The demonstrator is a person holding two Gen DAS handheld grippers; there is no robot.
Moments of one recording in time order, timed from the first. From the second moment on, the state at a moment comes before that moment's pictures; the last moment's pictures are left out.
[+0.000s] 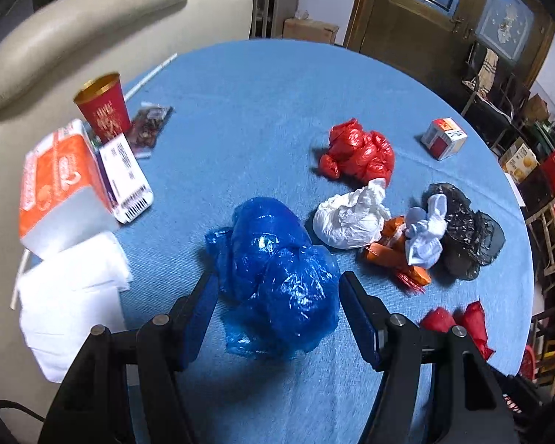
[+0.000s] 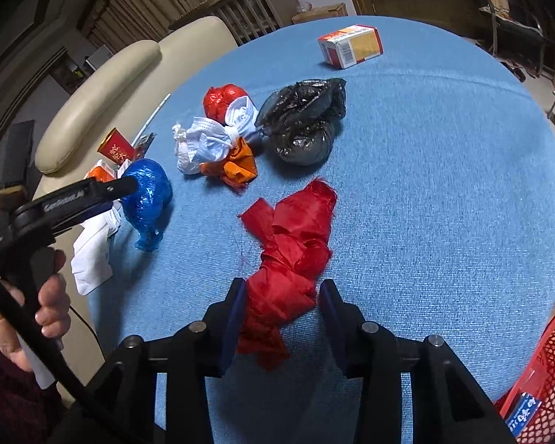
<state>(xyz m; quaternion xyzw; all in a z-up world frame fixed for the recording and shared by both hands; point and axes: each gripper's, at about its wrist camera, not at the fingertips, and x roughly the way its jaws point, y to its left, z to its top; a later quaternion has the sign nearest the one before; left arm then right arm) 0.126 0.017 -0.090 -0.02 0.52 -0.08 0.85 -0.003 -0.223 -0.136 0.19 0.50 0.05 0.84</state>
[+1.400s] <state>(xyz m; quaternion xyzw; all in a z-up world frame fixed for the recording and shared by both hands) 0.047 -0.013 -0.071 0.07 0.45 -0.12 0.88 0.006 -0.227 -0.131 0.17 0.49 0.05 0.86</state>
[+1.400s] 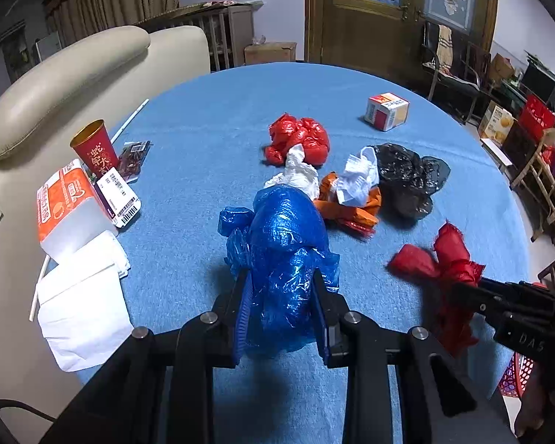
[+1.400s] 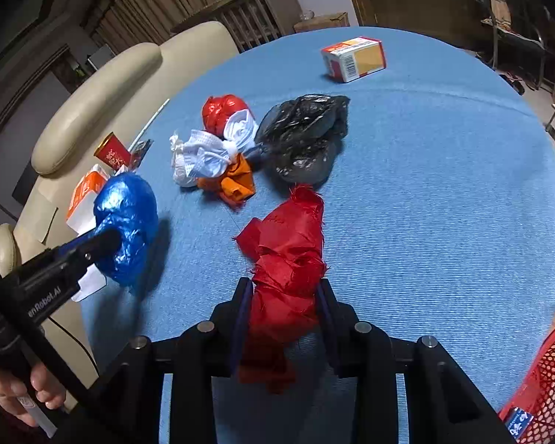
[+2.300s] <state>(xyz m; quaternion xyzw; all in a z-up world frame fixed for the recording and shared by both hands) 0.015 -0.037 -0.063 0.09 0.44 -0.14 0.88 -0.027 -0.256 -0.112 0.20 0.46 0.04 0.87</state>
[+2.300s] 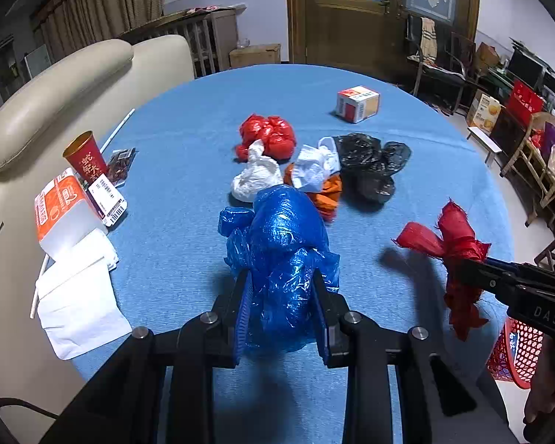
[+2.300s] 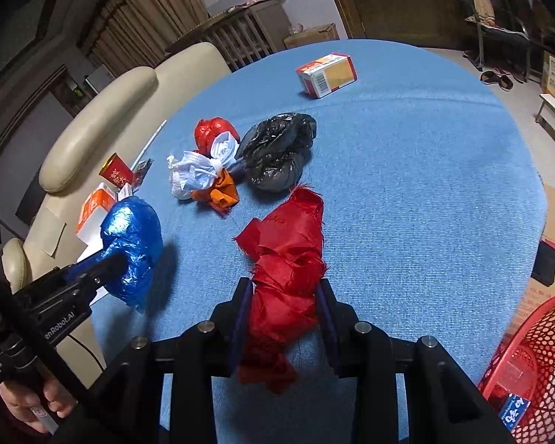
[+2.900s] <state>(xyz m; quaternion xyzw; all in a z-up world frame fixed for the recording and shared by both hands) -0.013 -0.080 -0.052 0.13 0.43 -0.19 0.87 -0.059 -0.289 -0.095 0.22 0.43 0.02 0.88</state>
